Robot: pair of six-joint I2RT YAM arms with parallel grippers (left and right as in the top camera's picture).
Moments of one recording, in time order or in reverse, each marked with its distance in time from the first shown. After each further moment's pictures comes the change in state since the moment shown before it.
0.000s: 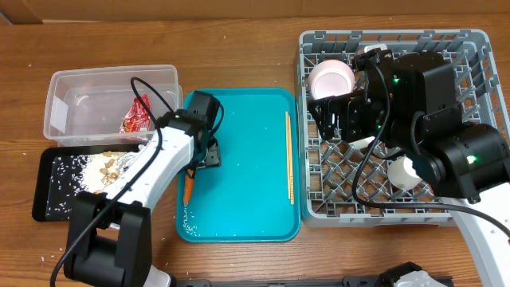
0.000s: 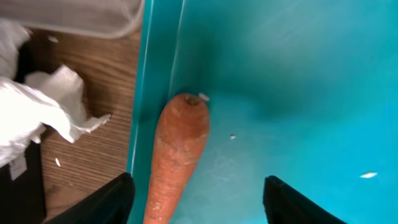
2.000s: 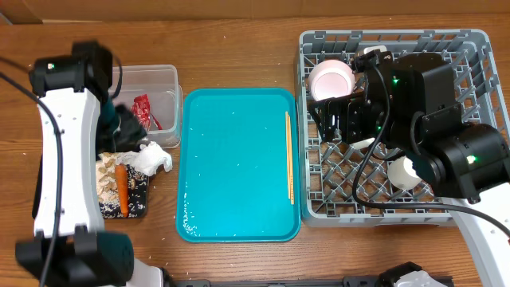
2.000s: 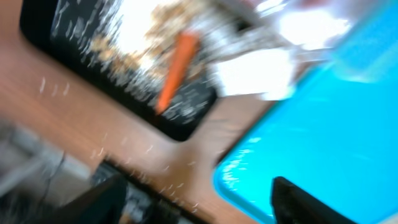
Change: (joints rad) left arm 0.391 -0.021 0.724 -0.794 0.037 0.015; right arm 0.000 0.000 0.000 -0.014 0.000 0.001
